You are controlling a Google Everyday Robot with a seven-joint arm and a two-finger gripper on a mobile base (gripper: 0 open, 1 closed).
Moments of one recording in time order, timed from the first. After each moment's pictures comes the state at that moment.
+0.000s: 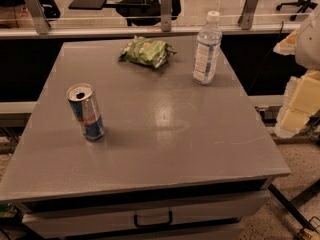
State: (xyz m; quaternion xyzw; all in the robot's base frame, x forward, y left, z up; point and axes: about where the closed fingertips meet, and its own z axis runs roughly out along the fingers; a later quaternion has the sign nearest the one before) arm 0.438 -0.217 0.976 -0.60 0.78 -0.03 0.16
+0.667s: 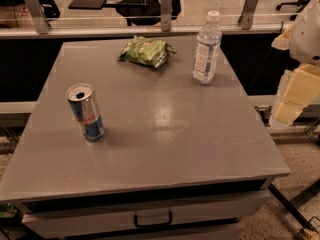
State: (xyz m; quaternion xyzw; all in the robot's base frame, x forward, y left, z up) arm 0.455 -0.217 0.976 -0.60 0.79 -0.04 0.16
